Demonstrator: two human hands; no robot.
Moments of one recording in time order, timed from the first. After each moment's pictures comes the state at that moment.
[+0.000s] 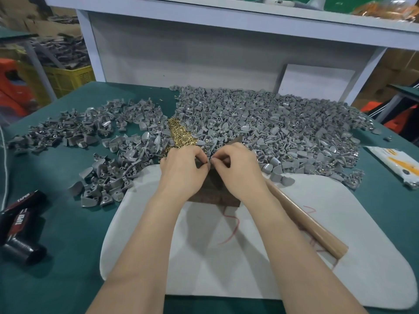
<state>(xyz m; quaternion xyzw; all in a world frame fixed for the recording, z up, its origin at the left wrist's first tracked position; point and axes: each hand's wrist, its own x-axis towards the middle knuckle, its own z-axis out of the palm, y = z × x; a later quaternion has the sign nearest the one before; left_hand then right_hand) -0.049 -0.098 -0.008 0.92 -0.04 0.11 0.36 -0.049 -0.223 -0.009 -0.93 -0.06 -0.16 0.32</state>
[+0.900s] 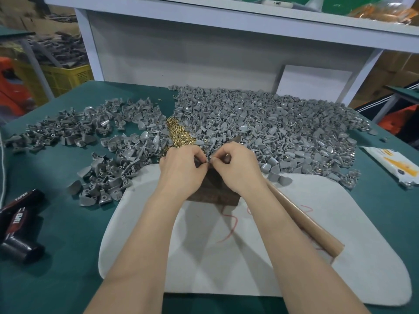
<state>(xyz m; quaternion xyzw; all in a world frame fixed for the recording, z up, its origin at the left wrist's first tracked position) -0.047 -0.098 -0.009 0.92 -0.05 0.11 0.37 -0.044 -0.225 -0.005 -0.93 -0.03 -0.14 0.33</state>
